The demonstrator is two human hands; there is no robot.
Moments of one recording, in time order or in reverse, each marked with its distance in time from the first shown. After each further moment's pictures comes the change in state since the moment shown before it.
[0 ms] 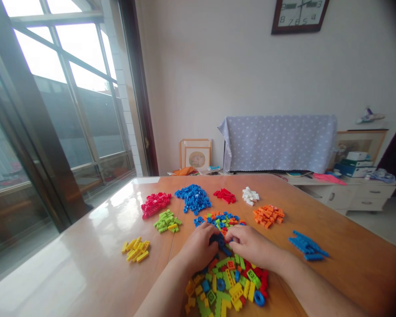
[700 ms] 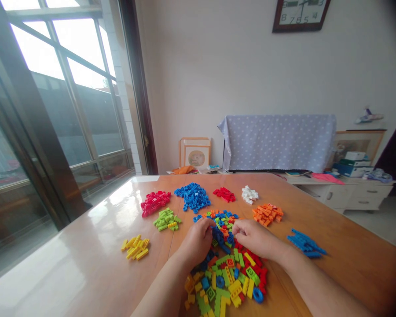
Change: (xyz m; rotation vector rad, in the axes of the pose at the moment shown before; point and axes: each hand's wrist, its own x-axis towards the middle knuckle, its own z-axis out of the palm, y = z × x) left_hand 0.004 -0.012 0.007 -0.093 0.150 -0.081; right_hand 0.000 0.019 -0.011 -0.021 0.010 0.155
